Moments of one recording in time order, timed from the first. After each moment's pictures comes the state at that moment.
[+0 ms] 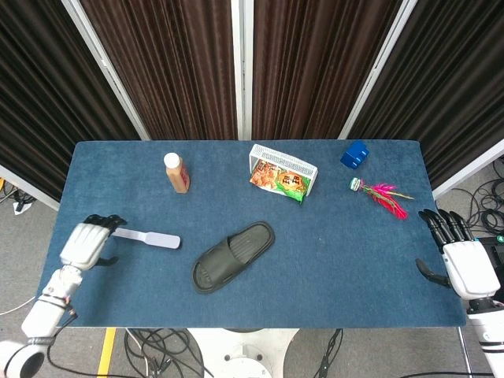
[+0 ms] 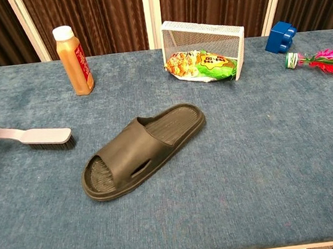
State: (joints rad) left arm -0.38 -1.31 -0.12 -1.40 1.45 1.04 0.11; right arm 0.18 -0.98 0.06 -1.64 -1.58 1.40 0.12
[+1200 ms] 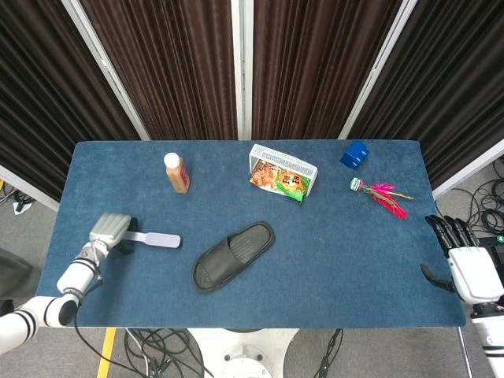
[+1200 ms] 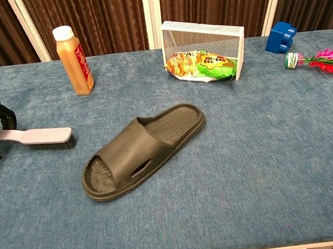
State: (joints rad) left arm -0.62 -1.44 -0.11 -1.19 1.10 0.65 0.17; right arm 0.16 -1.00 0.04 -1.61 -1.55 1.40 0.15
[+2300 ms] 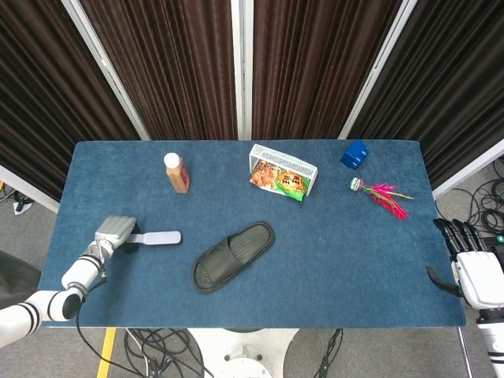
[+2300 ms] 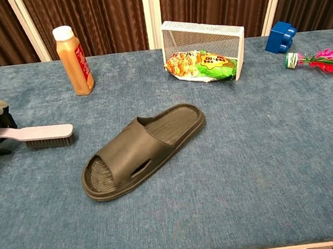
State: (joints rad) left arm -0.70 -1.43 -0.06 -1.21 0.99 0.59 0.16; right arm 0.13 -1.00 0.04 -1.61 -1.54 1.43 0.17
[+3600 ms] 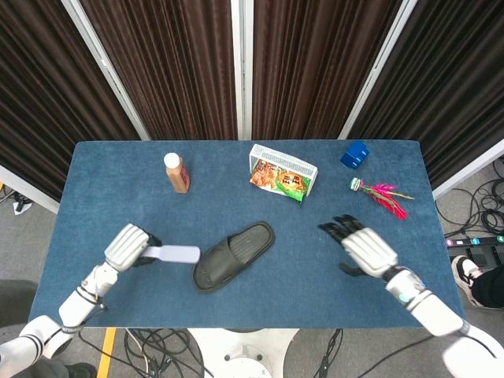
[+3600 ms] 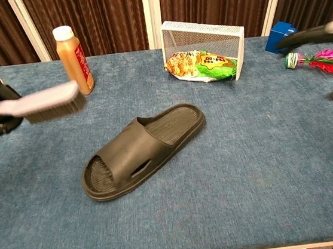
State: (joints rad) left arm -0.50 -1.63 0.06 -0.91 1.75 1.41 -0.52; right arm 0.57 -1.11 0.09 -1.68 -1.58 0.83 0.03
